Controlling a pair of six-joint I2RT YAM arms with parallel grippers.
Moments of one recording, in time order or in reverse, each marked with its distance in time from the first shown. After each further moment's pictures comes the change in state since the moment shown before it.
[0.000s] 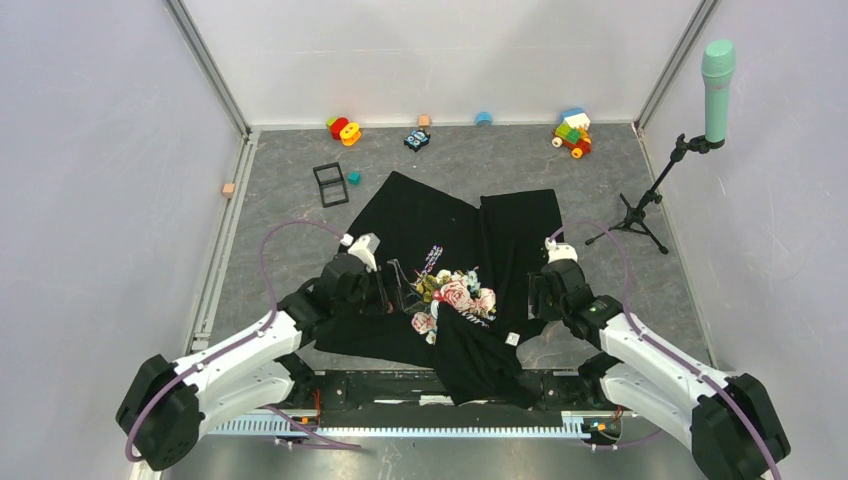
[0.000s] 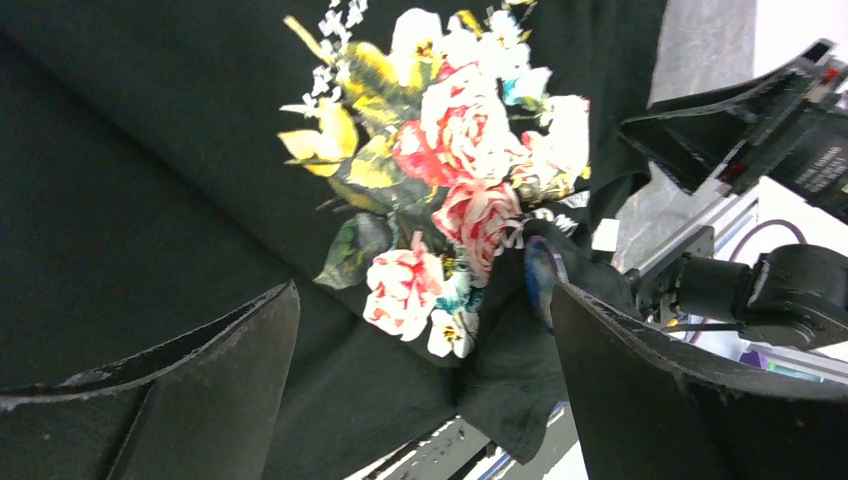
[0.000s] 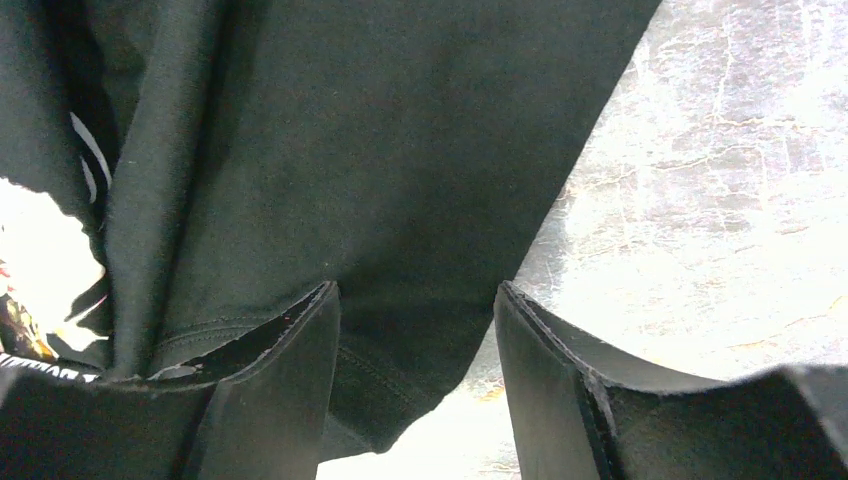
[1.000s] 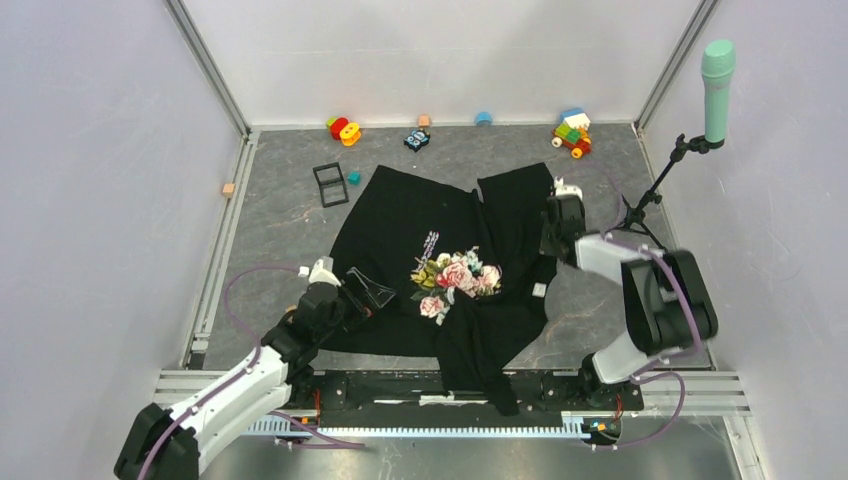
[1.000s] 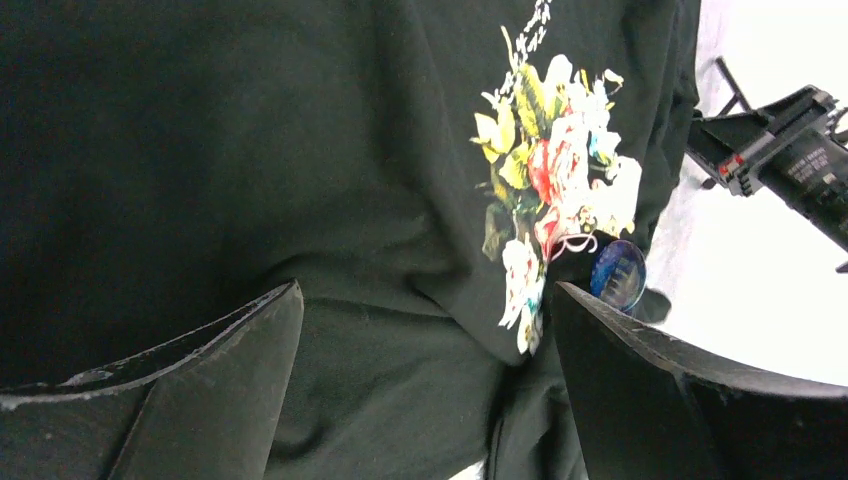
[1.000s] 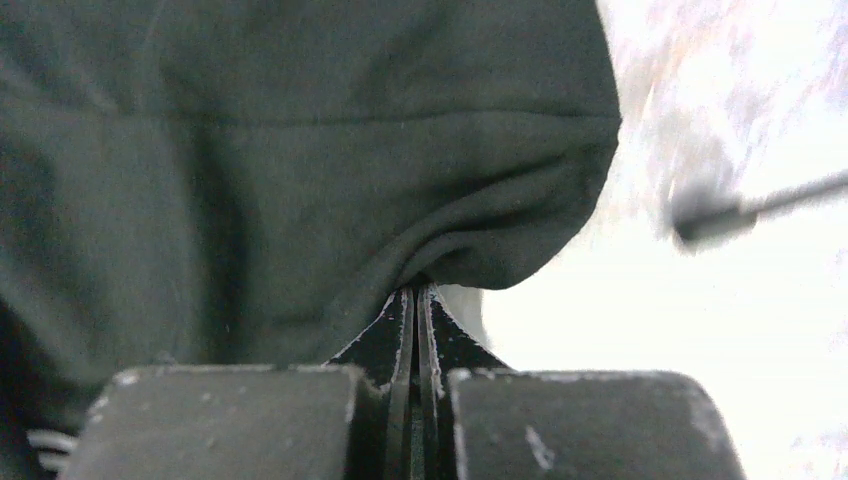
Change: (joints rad) left arm 0.133 -0.204 -0.323 0.169 -0.141 -0.278; right arm -0.281 0.605 0.305 0.338 0.024 -0.120
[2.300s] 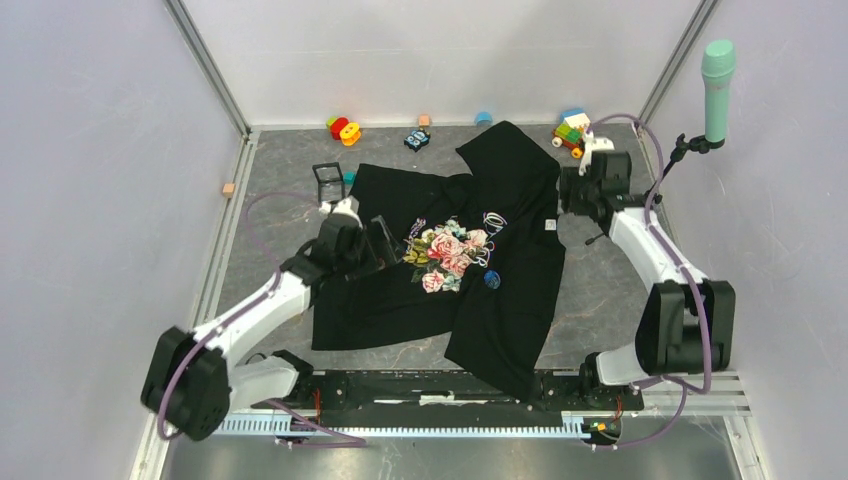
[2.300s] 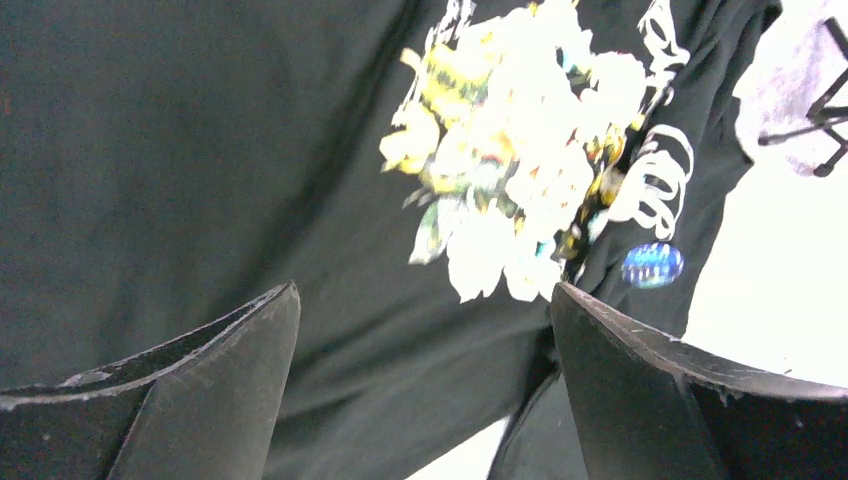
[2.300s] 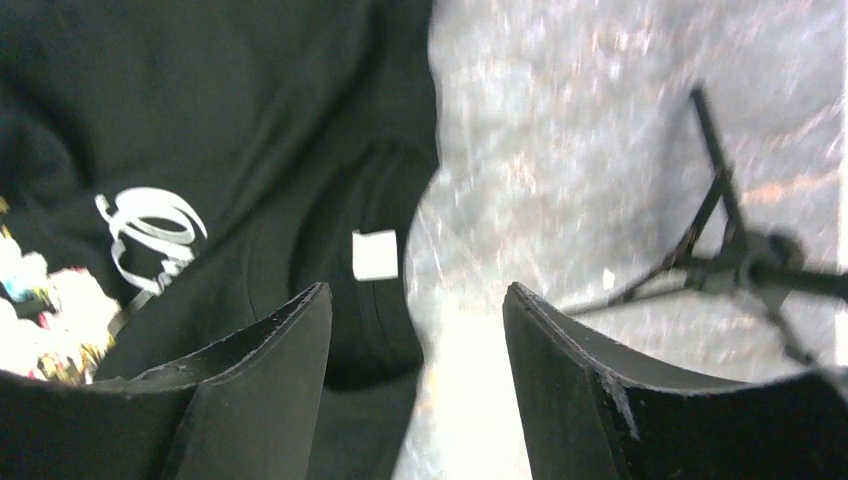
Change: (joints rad) left arm 0.054 0.362 0.482 -0.275 -0.006 0.257; right arm -0.199 0.032 0.497 -0.299 -0.189 -0.244
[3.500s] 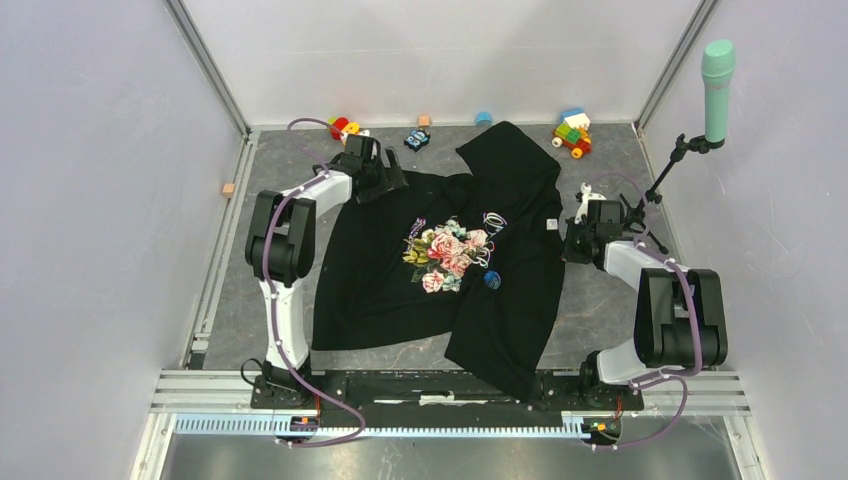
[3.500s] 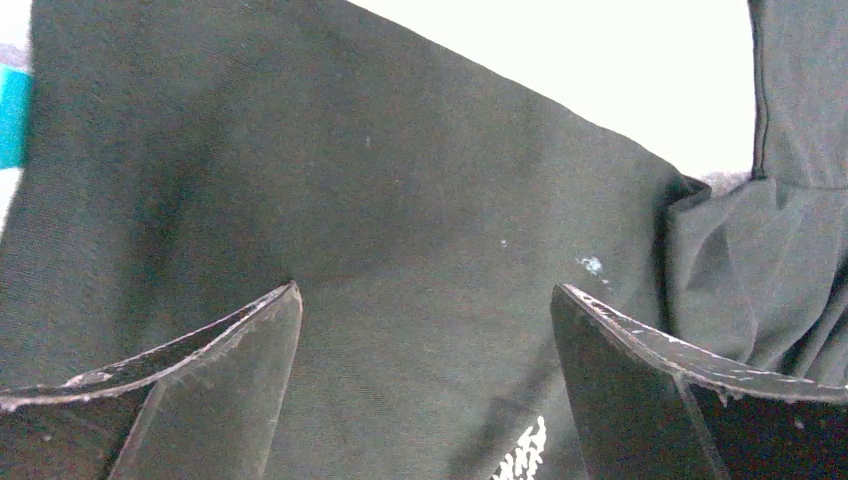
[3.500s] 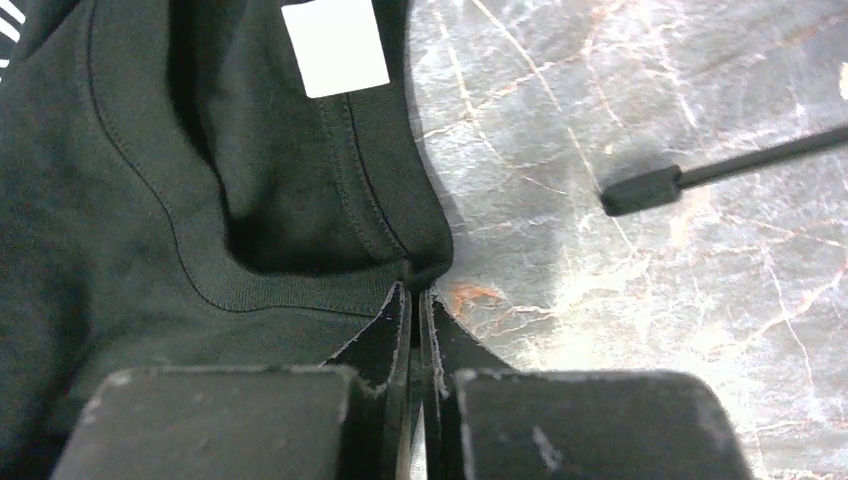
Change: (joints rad) left arm 0.247 1.051 0.911 0.051 0.093 0.247; right arm -0.069 -0.029 -0.457 0.214 -0.157 0.082
